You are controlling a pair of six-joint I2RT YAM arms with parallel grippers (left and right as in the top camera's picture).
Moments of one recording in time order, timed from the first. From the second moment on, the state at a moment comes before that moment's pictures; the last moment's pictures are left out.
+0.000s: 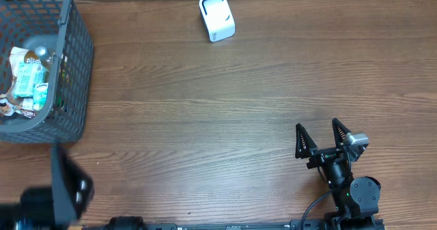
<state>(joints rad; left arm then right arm) -0.01 0.41 1.16 0.01 0.05 0.09 0.11 0.01 0.02 -0.02 -0.11 0.28</state>
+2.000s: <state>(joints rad) -0.01 1.33 1.62 -1.00 -0.02 0.11 0.11 0.01 0.02 -0.02 -0.11 0.28</state>
